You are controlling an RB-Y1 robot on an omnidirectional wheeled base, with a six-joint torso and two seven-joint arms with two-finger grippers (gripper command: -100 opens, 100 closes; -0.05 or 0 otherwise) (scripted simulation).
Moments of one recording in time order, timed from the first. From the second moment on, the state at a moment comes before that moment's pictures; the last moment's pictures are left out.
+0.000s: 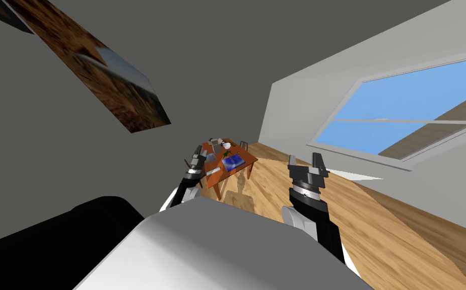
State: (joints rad) left arm 0.52 0.12 0.07 -2.25 0.03 -0.47 -0.03; right arm 0.46 0.00 0.03 -2.29 -0.08 -0.49 -0.08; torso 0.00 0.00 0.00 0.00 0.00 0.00
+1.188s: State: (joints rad) left arm 0.42 0.34 0.18 -1.97 0.13 -0.12 0.09; right arm 0.46 0.00 0.03 -2.29 -0.08 -0.49 -0.08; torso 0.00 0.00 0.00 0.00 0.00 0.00
